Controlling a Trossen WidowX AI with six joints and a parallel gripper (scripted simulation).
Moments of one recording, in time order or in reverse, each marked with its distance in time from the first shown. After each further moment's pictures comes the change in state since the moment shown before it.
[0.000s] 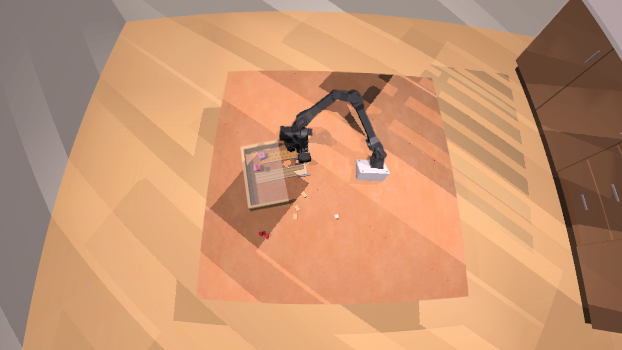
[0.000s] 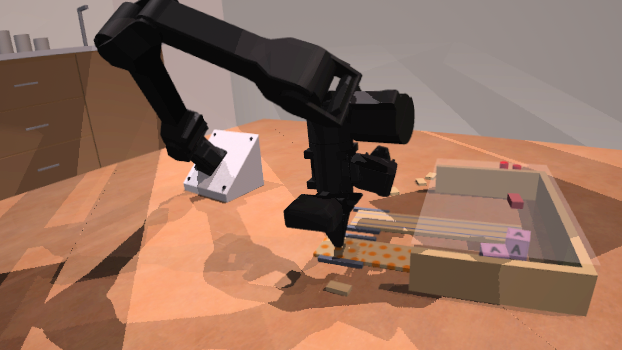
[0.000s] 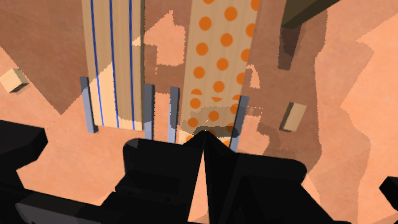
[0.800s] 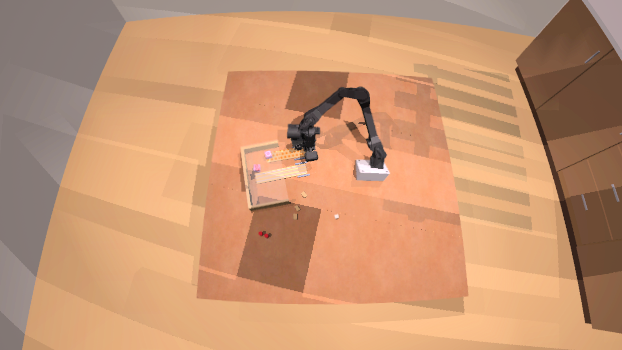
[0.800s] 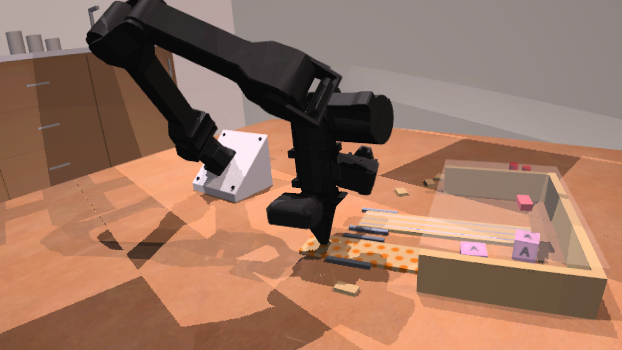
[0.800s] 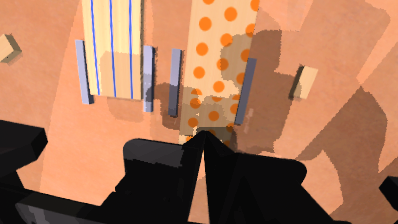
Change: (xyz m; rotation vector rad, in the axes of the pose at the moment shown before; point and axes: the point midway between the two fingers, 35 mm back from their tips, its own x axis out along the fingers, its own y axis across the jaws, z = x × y) arm 0.000 -0.001 -0.035 0.000 -0.003 -0.001
